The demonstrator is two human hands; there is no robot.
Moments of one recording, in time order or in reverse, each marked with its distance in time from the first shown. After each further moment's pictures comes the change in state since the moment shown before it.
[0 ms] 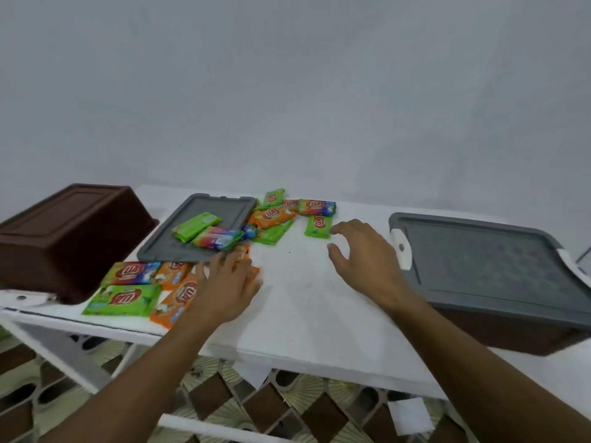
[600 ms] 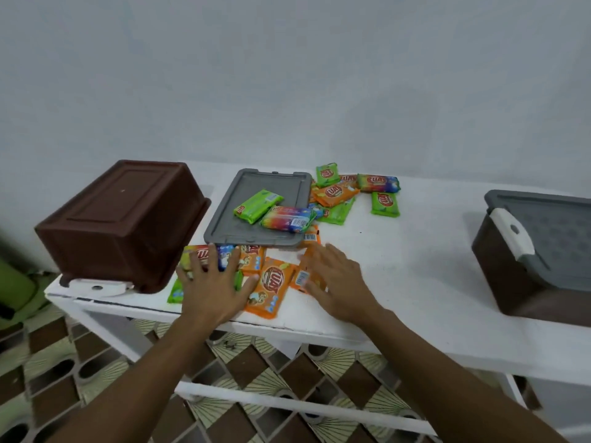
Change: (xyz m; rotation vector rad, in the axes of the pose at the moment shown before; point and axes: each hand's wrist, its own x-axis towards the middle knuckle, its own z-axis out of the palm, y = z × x) left_hand -0.027 -0.180 0.027 0.026 -0.119 -0.234; right_hand -0.011 -0.141 0.166 0.090 -0.396 -0.075
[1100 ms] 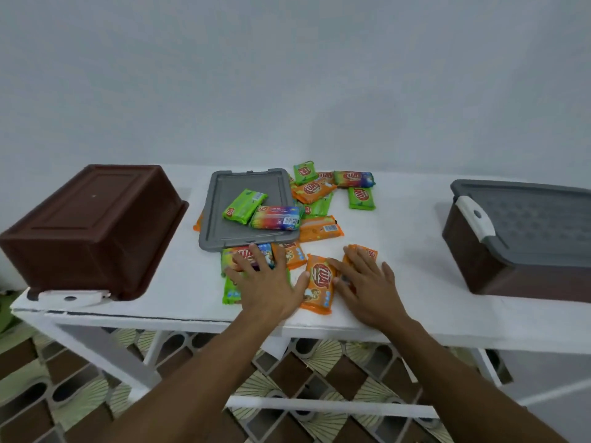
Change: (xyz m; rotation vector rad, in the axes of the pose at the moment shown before) left_hand -0.015 0.117 0.000 -0.020 -0.052 0.080; right_hand -0.056 0.052 -0.012 -0.142 0.053 0.258
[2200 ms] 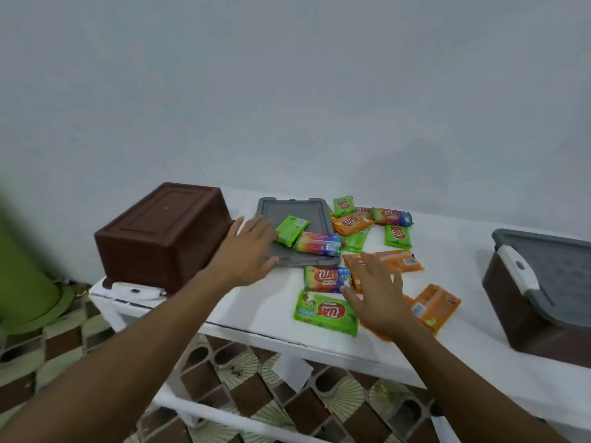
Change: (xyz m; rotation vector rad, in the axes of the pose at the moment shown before) left_hand 0.034 -0.120 -0.089 0.116 0.392 0.419; right_hand 0.035 -0.048 -0.034 0.027 0.042 -0.078
